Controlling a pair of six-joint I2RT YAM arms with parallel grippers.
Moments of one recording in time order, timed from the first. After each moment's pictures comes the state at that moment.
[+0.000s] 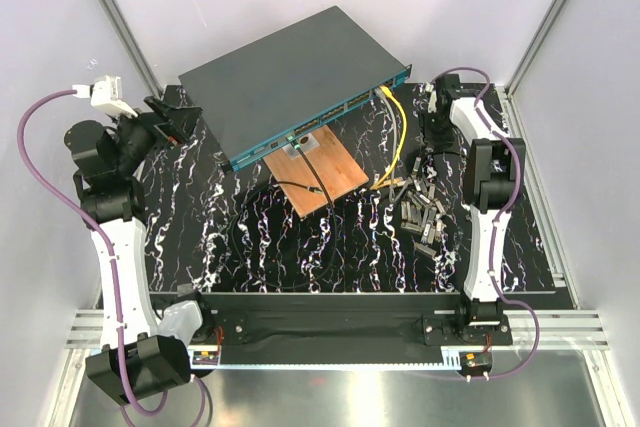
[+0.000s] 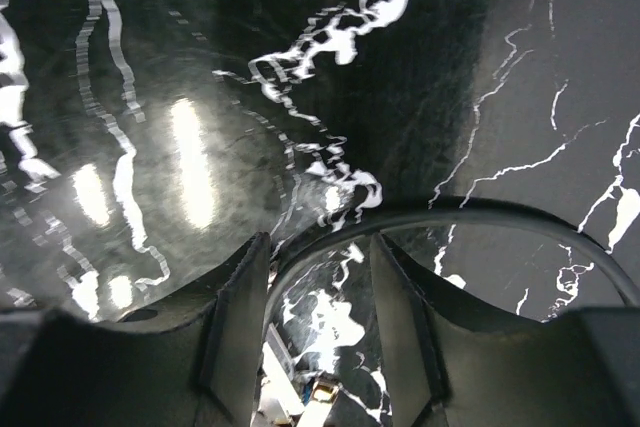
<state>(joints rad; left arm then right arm) 0.33 0.97 1.09 -0.12 0.66 -0.46 0.03 2.34 1.99 -0.83 -0.06 0.02</state>
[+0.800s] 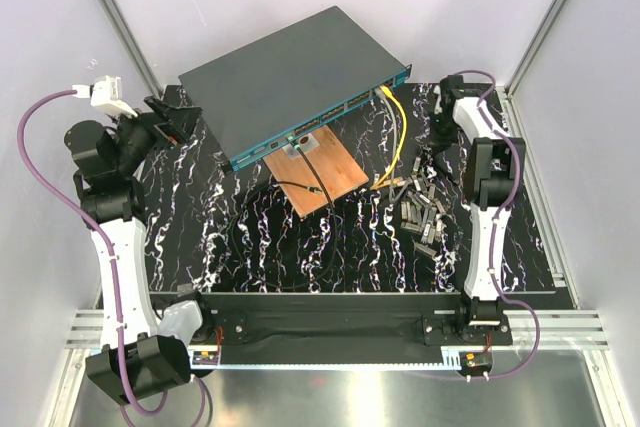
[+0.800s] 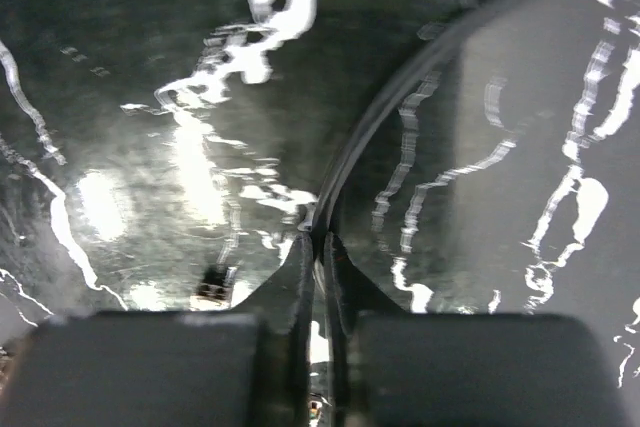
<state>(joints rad) 0.33 0.97 1.09 -0.12 0.66 -0.46 0.01 2.39 2.04 -0.87 0.01 0.08</state>
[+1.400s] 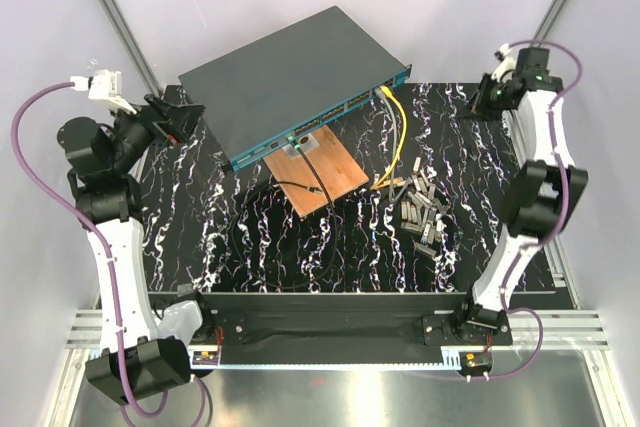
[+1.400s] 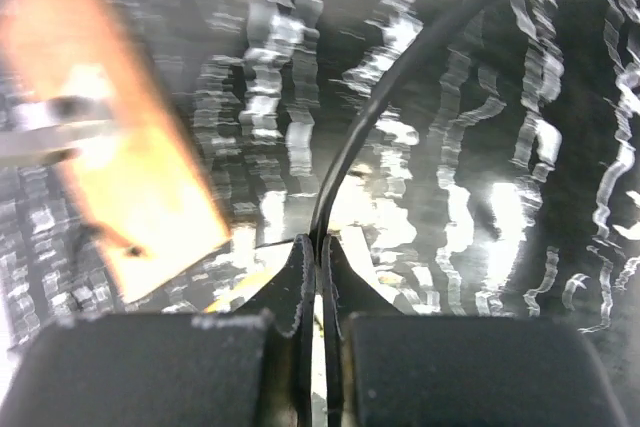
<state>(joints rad) 0.33 0.97 1.13 -0.12 0.72 -0.45 -0.22 2.04 1.95 -0.86 -0.48 0.15</state>
